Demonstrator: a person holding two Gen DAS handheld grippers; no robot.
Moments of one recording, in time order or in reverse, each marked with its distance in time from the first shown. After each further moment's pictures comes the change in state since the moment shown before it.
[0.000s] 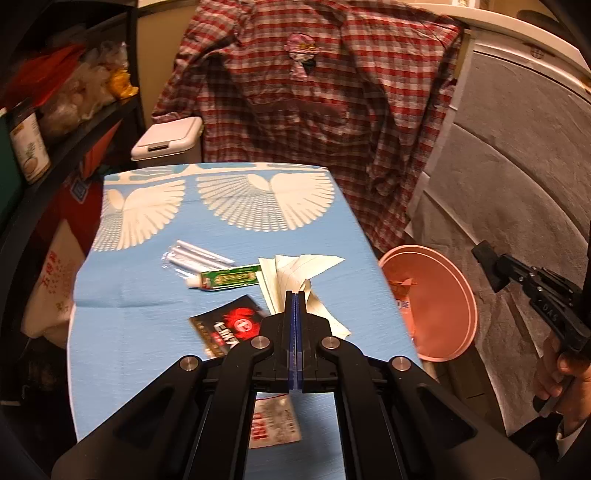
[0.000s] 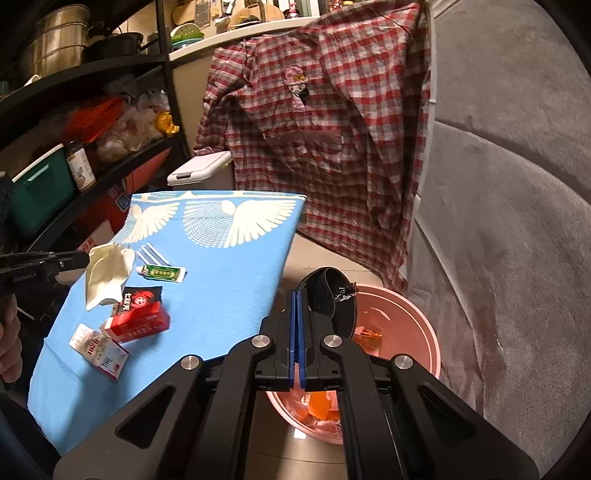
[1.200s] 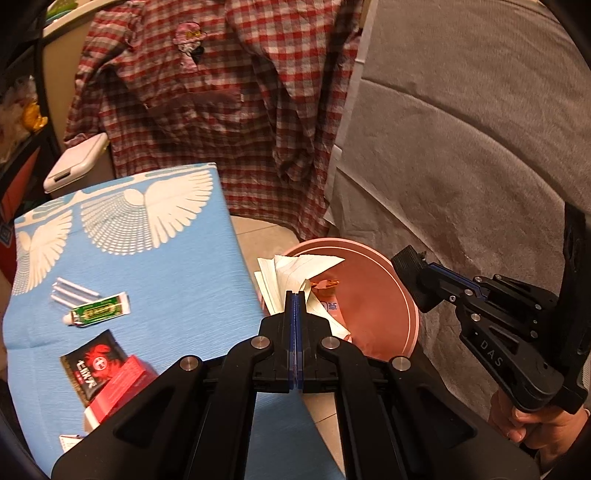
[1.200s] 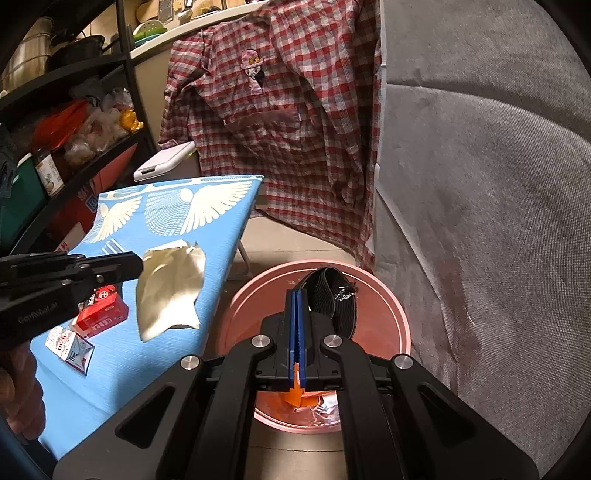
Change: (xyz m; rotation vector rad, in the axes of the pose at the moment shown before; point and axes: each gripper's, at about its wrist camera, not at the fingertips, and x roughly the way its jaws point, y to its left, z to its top) left arm 0.065 -0.143 0.012 0.144 0.050 -0.152; right arm 0.015 -0.047 -0.016 0.082 0.060 -0.069
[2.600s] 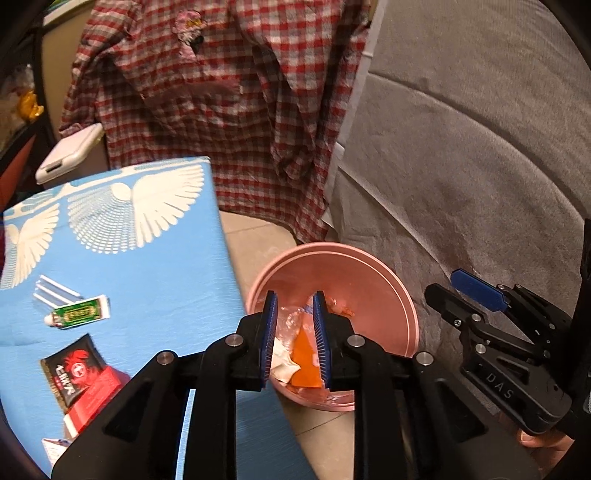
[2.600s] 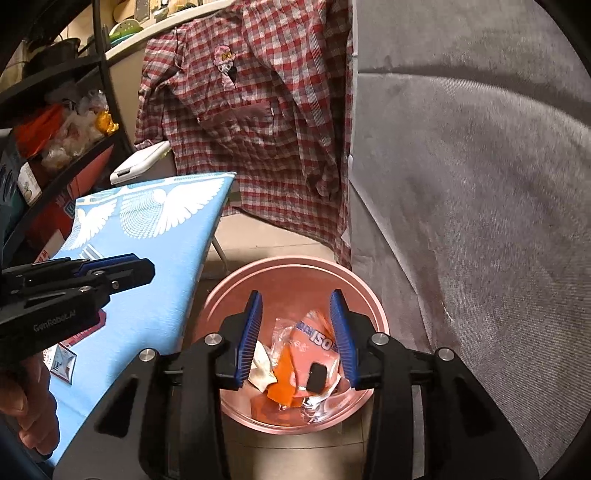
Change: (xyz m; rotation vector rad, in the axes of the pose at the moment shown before) left arm 0.019 -0.003 0.009 -0.046 -0.007 0.000; right arm 0.002 -0.010 0.007 0.037 0.002 -0.067
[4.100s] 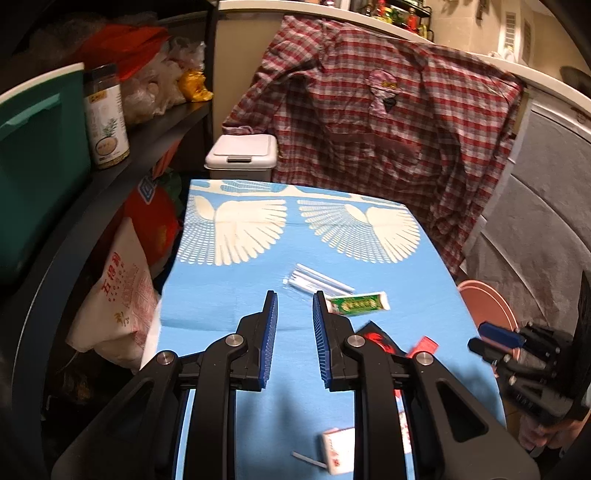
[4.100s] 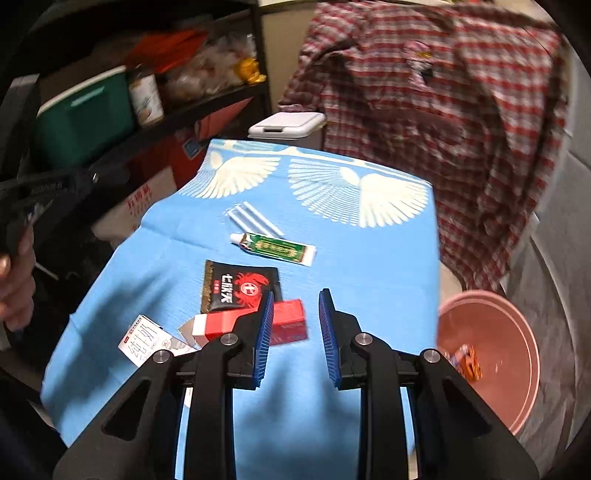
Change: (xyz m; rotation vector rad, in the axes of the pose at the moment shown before) left arm -0.147 0.278 -0.054 -0.205 -0.162 0.255; right arm 0.023 0.251 -0.020 -0.346 0.044 0.294
